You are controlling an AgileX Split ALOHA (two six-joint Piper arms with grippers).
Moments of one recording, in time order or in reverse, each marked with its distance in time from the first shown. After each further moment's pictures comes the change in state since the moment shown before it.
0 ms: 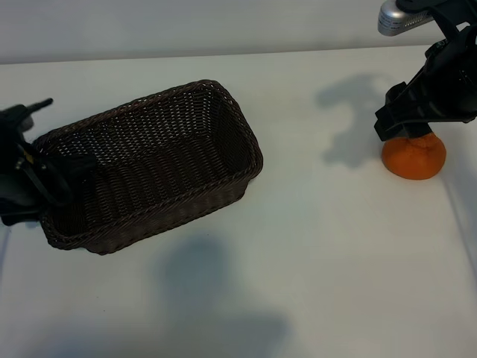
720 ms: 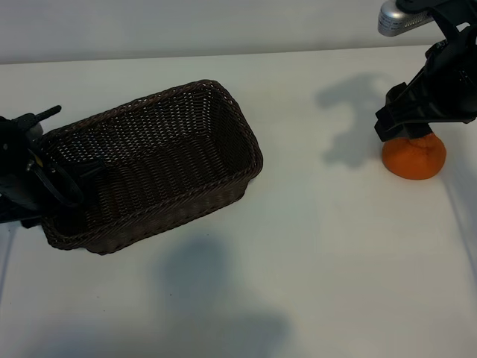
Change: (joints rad) left arm 0.000 0.039 0.000 -0.056 -0.021 0.013; right arm 0.000 0.000 0.000 0.000 0.003 0.000
